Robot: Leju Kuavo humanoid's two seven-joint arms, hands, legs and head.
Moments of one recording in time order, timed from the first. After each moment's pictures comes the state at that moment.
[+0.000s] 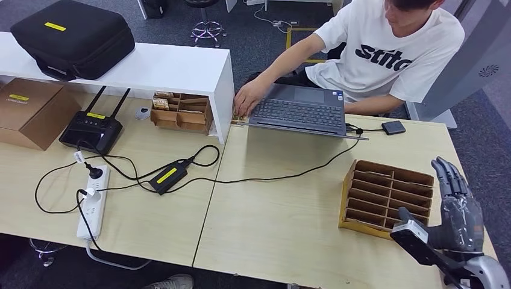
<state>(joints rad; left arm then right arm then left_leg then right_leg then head) -0.02 -0.02 0.71 -0.21 -1.05 -0.01 0.15 0.07 -0.41 -0.06 -1.64 0.68 -0.34 -0.26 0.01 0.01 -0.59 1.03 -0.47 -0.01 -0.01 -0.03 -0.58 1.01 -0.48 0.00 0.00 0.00</state>
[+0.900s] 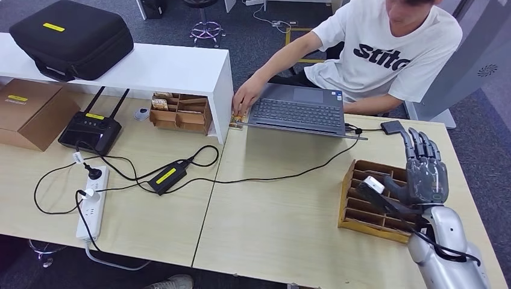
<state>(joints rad) -0.04 -0.03 0.71 -0.21 -1.16 -0.03 0.15 -0.31 -0.35 0.11 -1.19 1.00 -0.45 -0.11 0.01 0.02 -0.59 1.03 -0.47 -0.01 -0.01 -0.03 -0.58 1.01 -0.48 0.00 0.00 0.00</state>
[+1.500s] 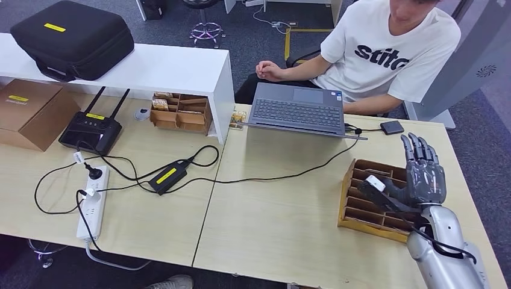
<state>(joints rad) -0.04 -0.03 0.71 -0.21 -1.17 -0.03 0.15 -0.35 -0.35 0.13 -1.07 0.98 -0.46 -0.12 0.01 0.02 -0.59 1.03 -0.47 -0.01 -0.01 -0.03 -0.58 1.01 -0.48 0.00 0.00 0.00</state>
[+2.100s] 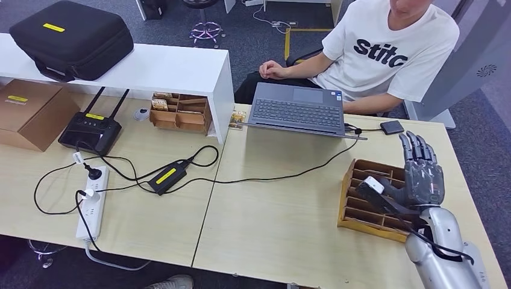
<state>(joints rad) -0.04 -0.03 0.72 -0.21 -1.18 -0.03 0.15 -0.31 -0.34 0.13 -1.16 0.92 -0.46 -0.14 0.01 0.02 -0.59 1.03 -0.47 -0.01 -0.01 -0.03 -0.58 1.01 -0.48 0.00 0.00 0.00</state>
